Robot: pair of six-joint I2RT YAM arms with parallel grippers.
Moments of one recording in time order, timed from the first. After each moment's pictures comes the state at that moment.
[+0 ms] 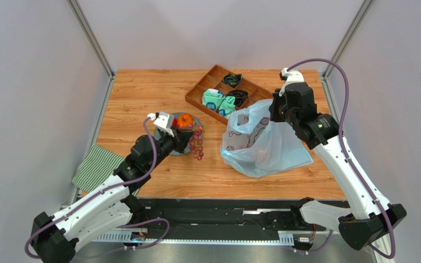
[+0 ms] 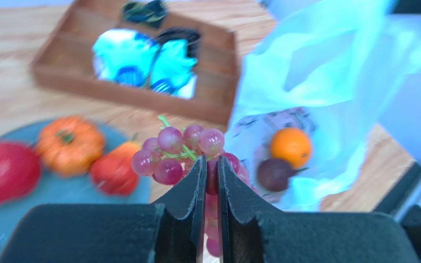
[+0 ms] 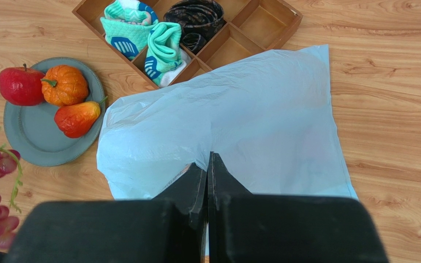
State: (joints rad) left arm -0.69 0.78 0.52 0.19 -0.07 -0.32; right arm 0.44 1.15 1.33 -0.71 0.20 0.27
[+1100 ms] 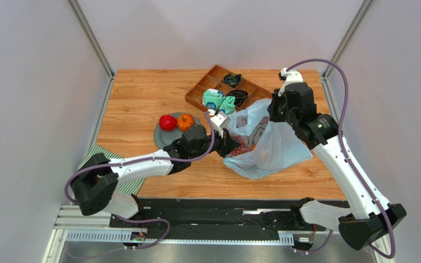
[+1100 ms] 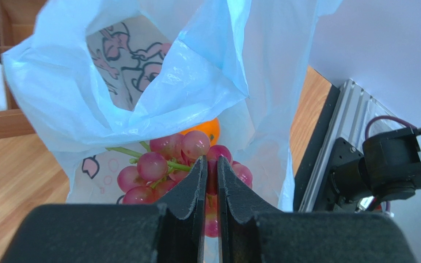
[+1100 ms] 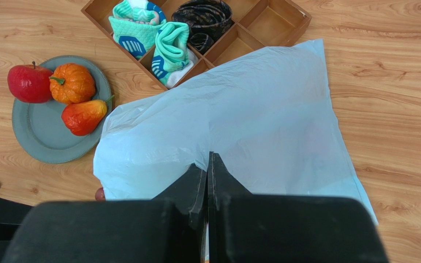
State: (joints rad) left arm -0.94 1.42 0.79 0.46 0.16 -0.35; right arm 0.44 1.14 1.32 -0.70 0.17 0.27
